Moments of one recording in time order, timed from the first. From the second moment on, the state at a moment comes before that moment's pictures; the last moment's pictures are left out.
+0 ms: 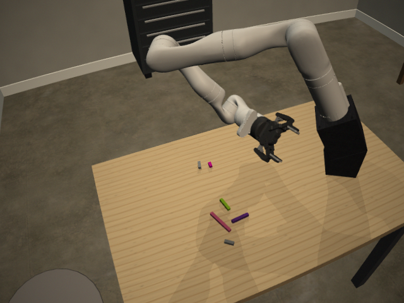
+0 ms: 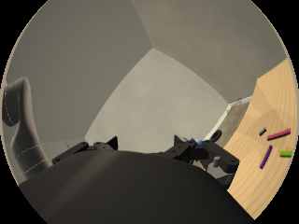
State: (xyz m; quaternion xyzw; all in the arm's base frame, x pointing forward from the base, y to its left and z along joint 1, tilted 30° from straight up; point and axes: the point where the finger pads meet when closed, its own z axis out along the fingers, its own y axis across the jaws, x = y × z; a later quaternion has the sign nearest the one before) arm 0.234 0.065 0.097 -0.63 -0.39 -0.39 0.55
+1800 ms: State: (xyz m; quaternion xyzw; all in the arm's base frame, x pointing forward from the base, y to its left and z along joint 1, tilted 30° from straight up) arm 0.394 -0.021 0.142 -0.09 -0.99 -0.04 0.11
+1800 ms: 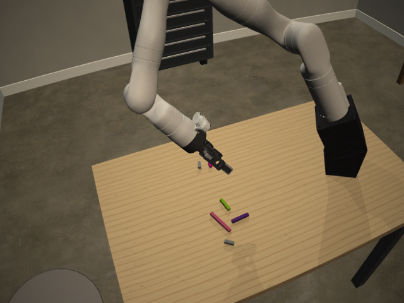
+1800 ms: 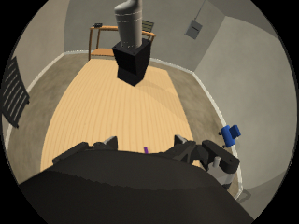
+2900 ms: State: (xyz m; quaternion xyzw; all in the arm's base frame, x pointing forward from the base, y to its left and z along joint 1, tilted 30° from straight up) arm 0.395 -0.223 0.164 0.31 -0.91 0.25 0.11
